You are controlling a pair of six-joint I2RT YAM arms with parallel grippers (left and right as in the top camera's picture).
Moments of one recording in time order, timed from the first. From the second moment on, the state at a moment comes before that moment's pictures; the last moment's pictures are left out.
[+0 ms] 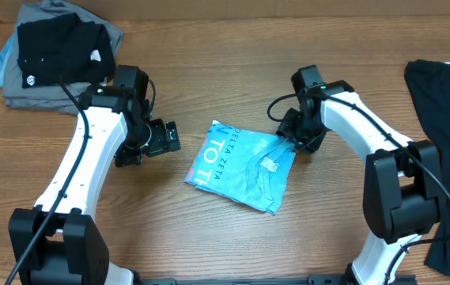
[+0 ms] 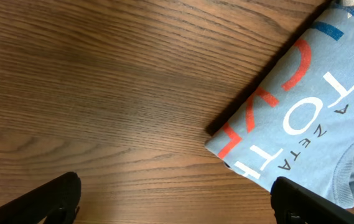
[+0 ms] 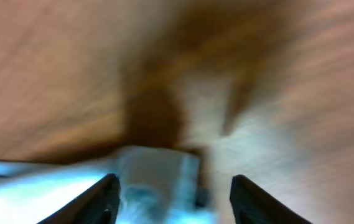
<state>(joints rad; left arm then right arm) -0.12 1.67 1.35 -1.20 0.13 -0.39 0.25 1.96 1.37 -0.95 -0.13 0.76</state>
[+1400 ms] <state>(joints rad) -0.12 1.67 1.35 -1.20 0.13 -0.39 0.45 1.86 1.33 -1.13 -0.30 0.44</state>
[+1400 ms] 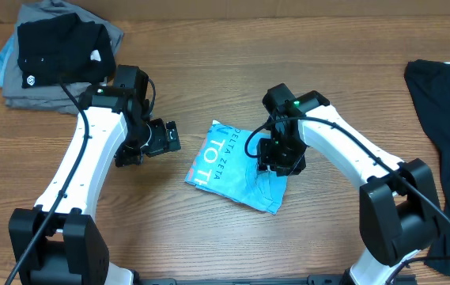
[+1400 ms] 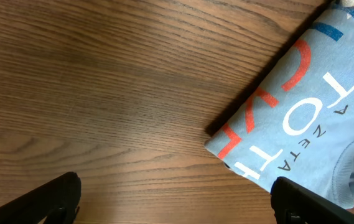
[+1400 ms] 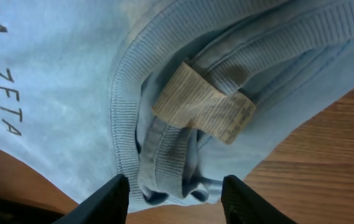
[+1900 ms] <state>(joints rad) -0.12 1.67 1.35 -1.19 0.13 -0.39 0.45 1.86 1.22 -1.03 -0.32 0.45</state>
